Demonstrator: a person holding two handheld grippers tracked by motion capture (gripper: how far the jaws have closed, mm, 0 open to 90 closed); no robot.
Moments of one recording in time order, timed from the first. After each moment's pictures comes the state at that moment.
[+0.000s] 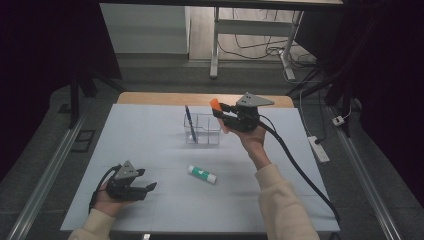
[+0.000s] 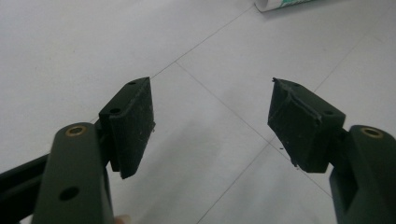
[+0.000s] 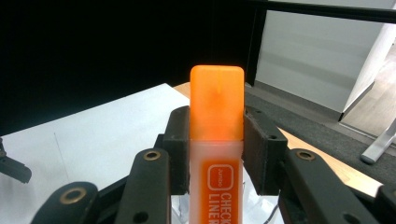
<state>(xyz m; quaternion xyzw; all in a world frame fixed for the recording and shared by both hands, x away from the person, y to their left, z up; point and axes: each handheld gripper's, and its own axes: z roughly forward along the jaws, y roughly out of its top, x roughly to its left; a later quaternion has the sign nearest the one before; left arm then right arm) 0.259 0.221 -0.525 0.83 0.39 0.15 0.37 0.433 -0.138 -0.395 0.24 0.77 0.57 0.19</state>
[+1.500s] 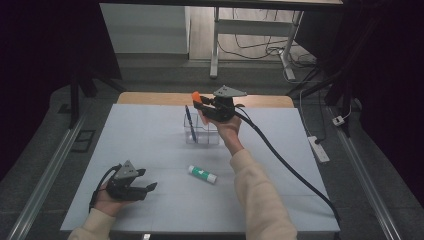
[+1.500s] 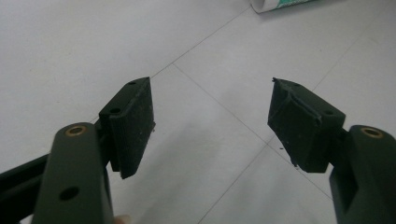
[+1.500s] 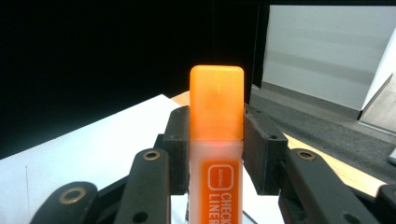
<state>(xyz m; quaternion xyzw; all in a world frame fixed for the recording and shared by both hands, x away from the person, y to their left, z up) 0.261 0.222 -0.525 0.83 0.38 0.14 0.37 0.486 -0.076 -0.427 0.26 0.75 0.58 0.16</state>
